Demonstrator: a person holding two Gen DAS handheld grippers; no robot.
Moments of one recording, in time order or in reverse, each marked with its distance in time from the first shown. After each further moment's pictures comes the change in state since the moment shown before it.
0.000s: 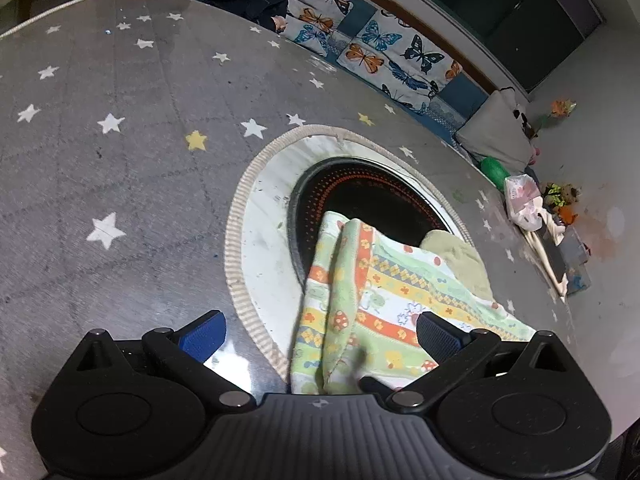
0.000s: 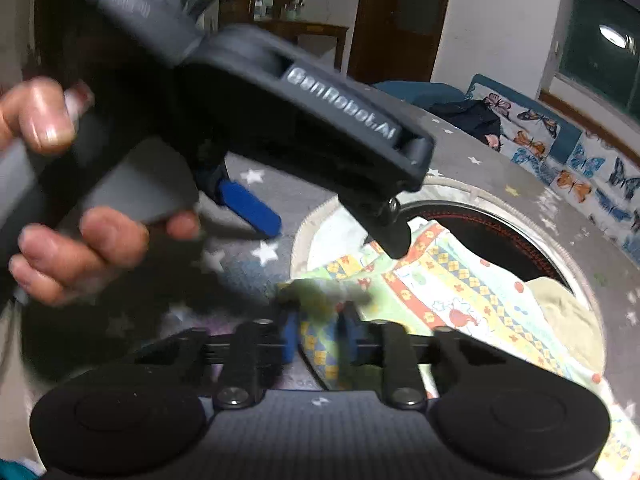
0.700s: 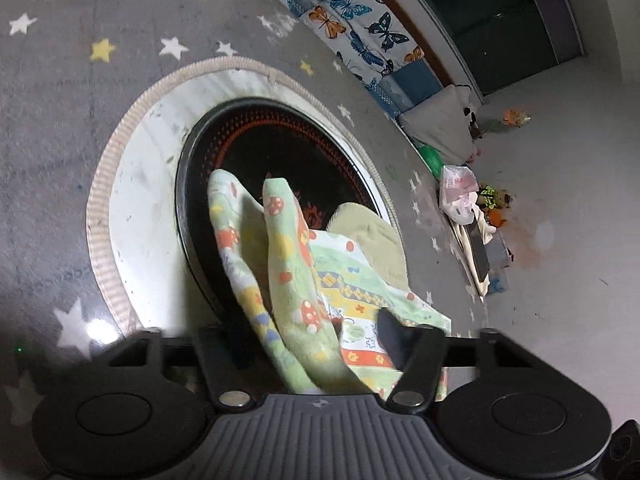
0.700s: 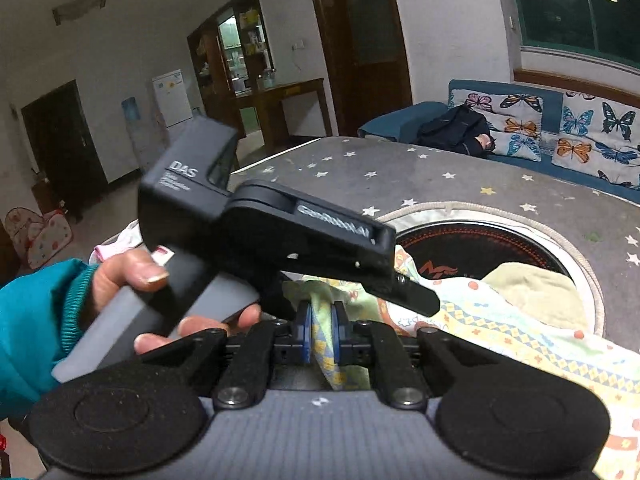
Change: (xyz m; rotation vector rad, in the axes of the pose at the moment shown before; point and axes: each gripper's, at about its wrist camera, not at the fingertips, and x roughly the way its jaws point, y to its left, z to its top) left arm 0.047 -0.017 -0.004 -0.135 0.127 -0.256; right arm -0.060 -0.059 -0.007 0.253 -0.158 0.135
